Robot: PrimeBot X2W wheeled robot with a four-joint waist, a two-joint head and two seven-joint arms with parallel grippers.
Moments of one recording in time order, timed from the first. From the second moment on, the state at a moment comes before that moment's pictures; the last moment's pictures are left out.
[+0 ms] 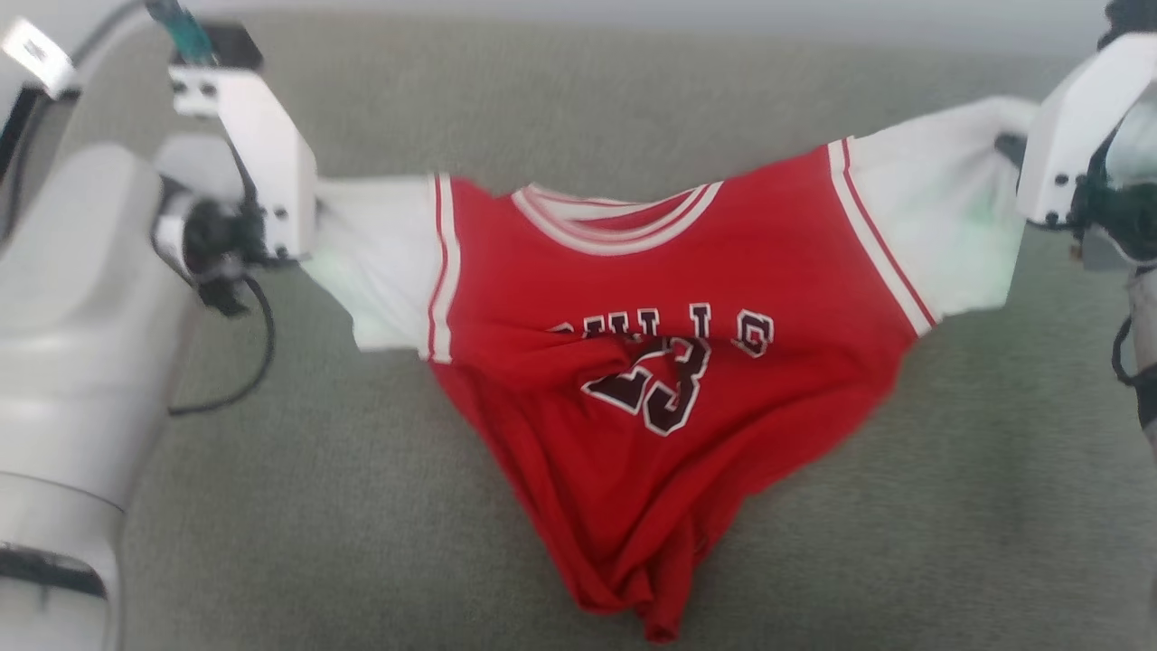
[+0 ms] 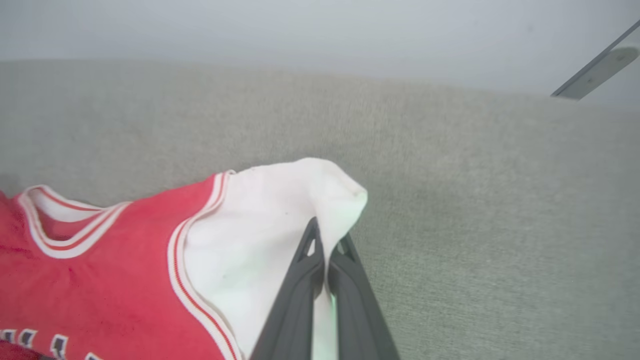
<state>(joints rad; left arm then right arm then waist) -1.09 0.38 -0.50 0.85 -0.76 -0.04 0.82 -0.95 -0.29 -0.02 0.67 0.35 0.13 0.77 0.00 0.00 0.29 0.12</state>
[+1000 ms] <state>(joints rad) -1.43 0.48 -0.48 0.73 -0.70 0.00 0.77 -1.35 -0.14 0.04 0.72 0.33 0.13 0.57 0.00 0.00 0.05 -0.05</state>
